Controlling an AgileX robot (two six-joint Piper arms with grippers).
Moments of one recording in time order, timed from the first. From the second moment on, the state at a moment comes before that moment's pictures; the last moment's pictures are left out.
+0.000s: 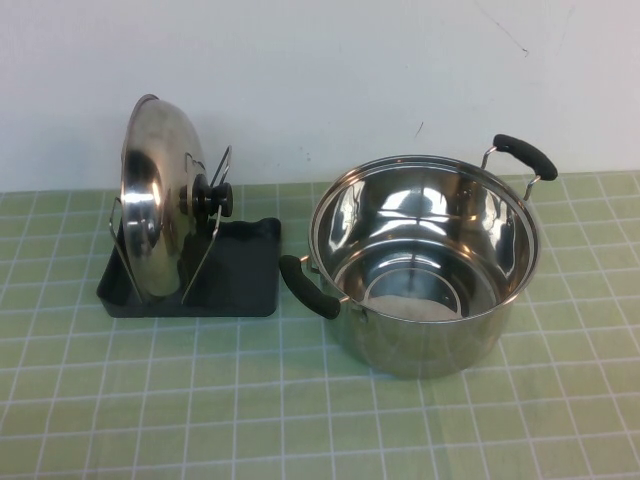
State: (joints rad) right arm 0.92 0.14 -0.30 -0.47 0.69 0.05; left arm -0.03 -0.01 0.02 -0.03 0.34 -0.12
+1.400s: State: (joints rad) right arm 0.92 0.14 -0.30 -0.47 0.69 0.05; left arm -0.05 -0.01 0.02 -0.03 0.34 -0.04
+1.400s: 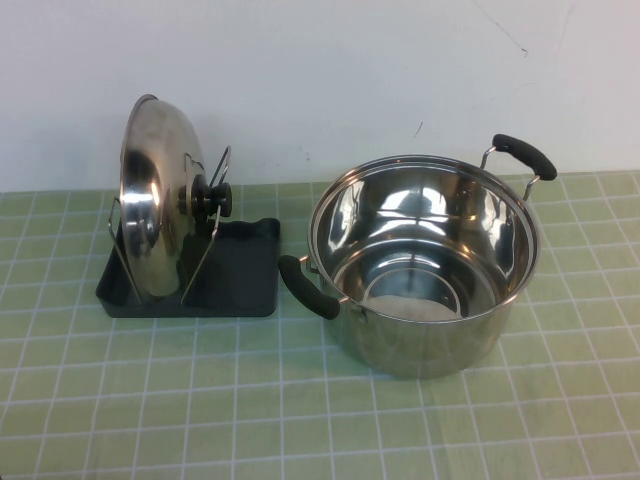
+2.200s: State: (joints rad) right arm 0.28 0.12 -0.30 -0.22 0.67 0.05; left arm -0.05 -0.01 0.02 -0.03 0.34 -0.04
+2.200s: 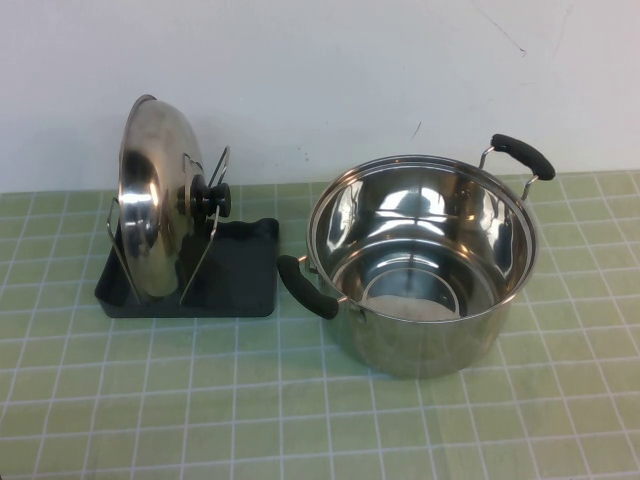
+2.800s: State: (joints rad) right arm -0.04 -0.01 0.01 -0.12 0.48 -0.09; left arm -0.05 -0.01 0.02 -0.03 0.34 -0.04
